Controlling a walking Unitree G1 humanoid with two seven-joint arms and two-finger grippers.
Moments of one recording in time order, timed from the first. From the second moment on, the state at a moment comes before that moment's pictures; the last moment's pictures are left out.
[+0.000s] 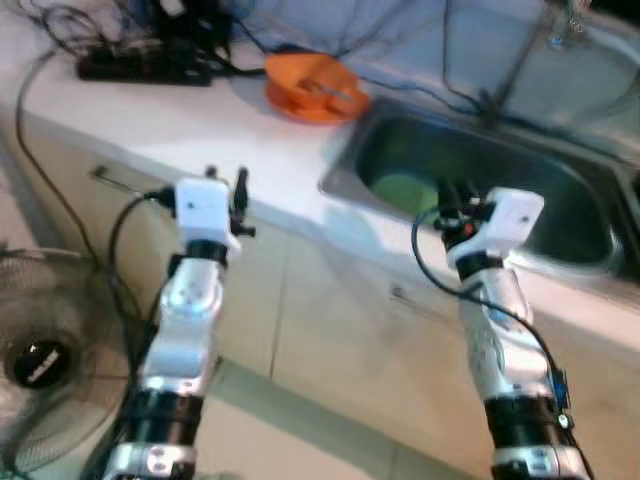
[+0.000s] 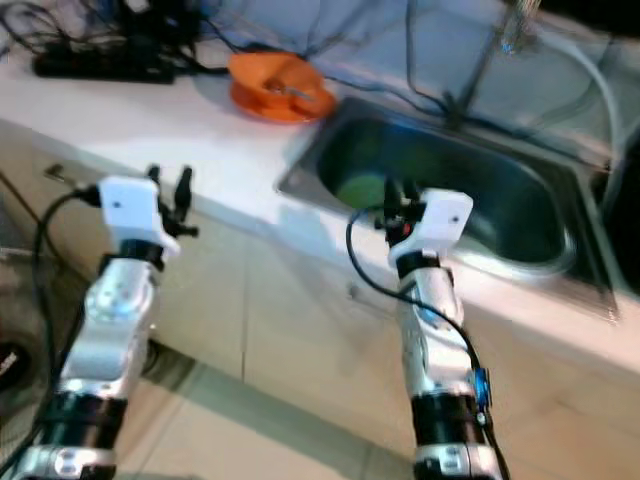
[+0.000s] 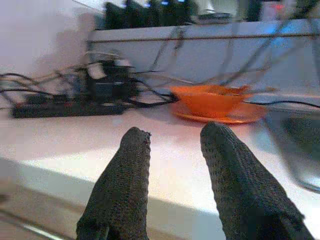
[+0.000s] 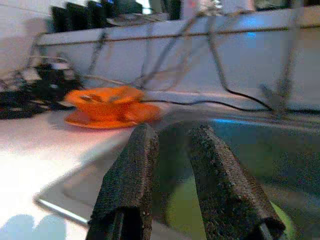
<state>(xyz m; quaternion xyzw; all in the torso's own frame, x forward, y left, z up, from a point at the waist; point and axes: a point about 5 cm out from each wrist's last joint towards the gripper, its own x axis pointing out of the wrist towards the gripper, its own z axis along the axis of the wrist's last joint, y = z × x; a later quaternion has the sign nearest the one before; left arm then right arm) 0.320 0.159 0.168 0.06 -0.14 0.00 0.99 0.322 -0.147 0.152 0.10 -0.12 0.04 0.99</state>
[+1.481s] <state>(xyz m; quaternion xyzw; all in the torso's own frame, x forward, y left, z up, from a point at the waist) 0.317 0.151 0.175 0.09 -0.14 -0.06 0.98 0.311 -0.126 0.134 0.14 -0.11 0.03 0.98</state>
